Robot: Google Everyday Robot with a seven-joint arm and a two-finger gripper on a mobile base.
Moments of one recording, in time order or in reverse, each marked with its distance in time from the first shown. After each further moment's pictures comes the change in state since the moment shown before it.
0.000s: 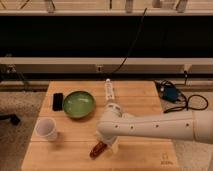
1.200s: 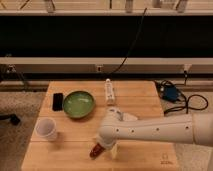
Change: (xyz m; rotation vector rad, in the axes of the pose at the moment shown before) arm -0.016 0.006 0.016 0.011 -0.050 -0.008
